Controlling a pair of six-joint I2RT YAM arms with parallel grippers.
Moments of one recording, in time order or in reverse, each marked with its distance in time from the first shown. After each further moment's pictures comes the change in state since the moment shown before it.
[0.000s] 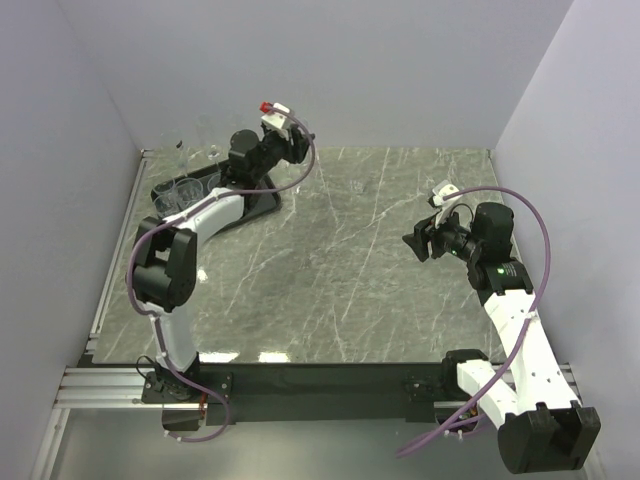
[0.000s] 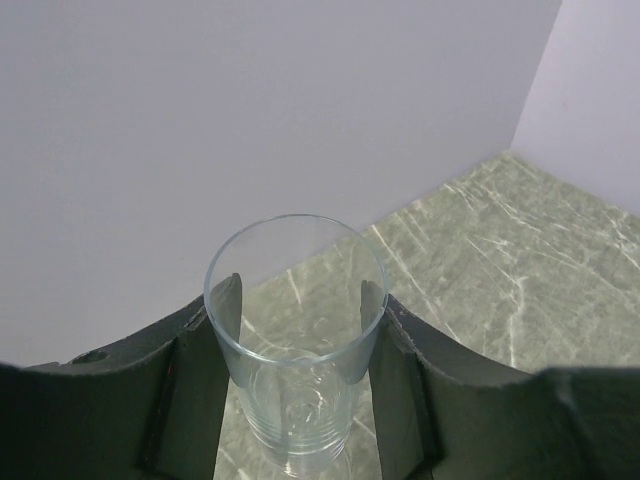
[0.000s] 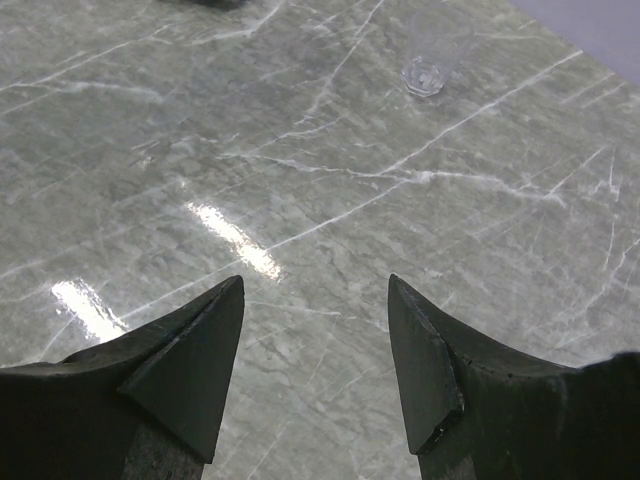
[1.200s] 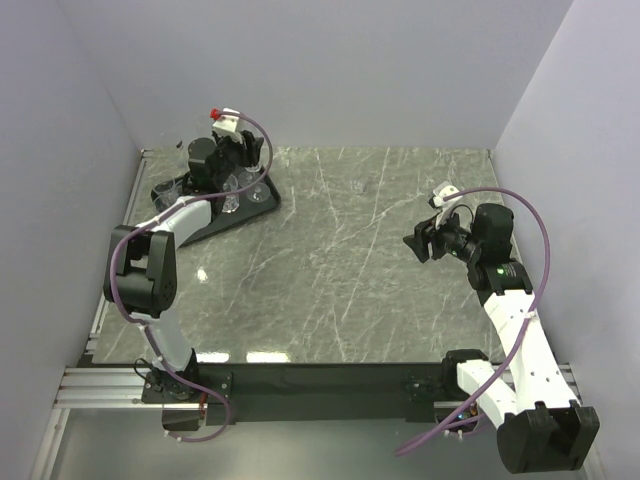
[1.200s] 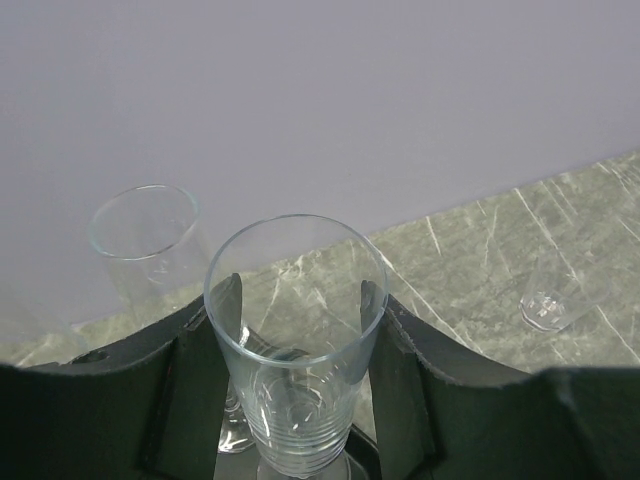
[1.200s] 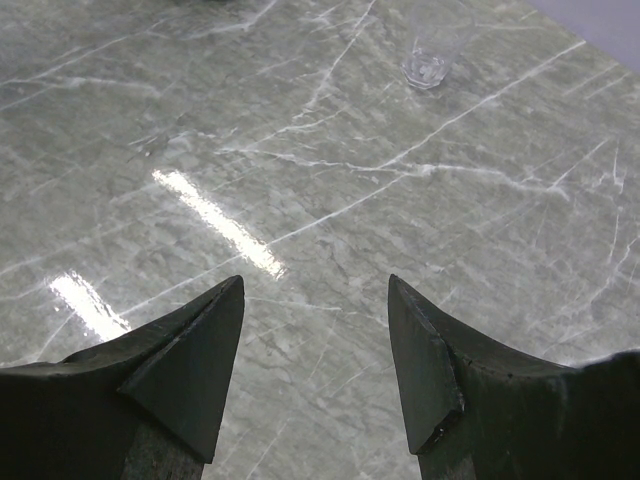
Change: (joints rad) left arm 0.207 -0.107 -0.197 0.021 -0.044 -0.002; right arm -0.009 0.000 -0.012 0.002 -0.003 0.000
